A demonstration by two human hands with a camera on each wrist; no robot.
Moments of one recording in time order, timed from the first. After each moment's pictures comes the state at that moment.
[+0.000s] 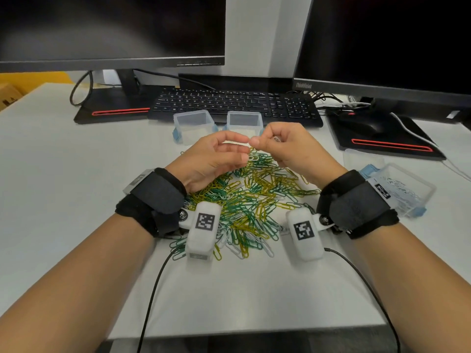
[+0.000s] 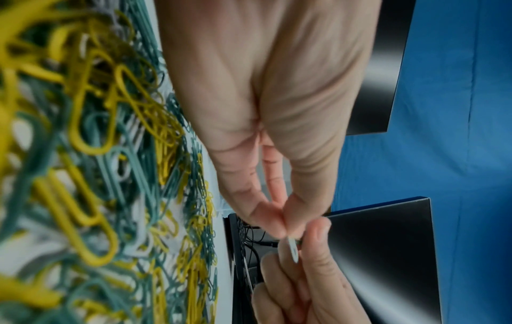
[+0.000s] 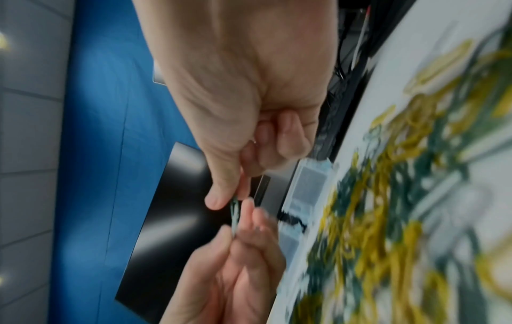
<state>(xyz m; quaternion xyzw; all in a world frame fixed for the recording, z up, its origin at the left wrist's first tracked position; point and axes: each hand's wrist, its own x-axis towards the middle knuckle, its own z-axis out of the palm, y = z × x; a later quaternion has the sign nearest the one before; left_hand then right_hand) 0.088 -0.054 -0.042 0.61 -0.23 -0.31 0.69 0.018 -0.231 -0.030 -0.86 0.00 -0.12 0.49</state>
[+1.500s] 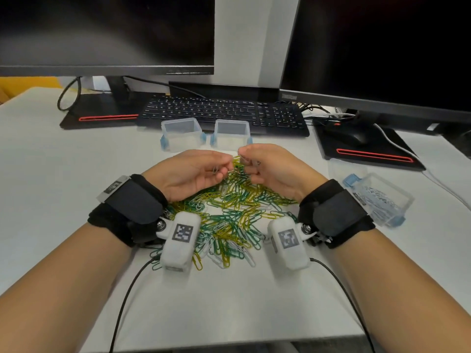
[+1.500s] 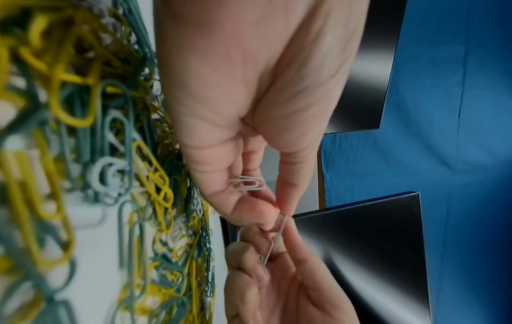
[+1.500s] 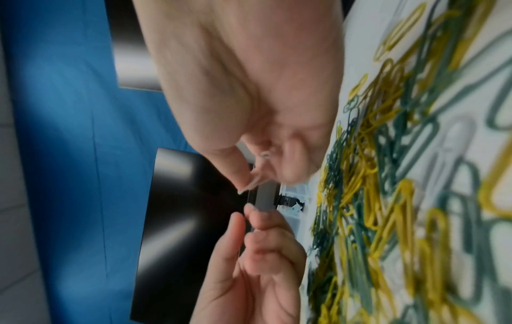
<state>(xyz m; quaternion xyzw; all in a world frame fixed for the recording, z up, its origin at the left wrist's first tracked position) 0.091 -0.053 -0.037 0.58 -0.15 -0.40 0.69 0.020 -0.224 -0.034 -0.67 0.08 0.04 0.73</state>
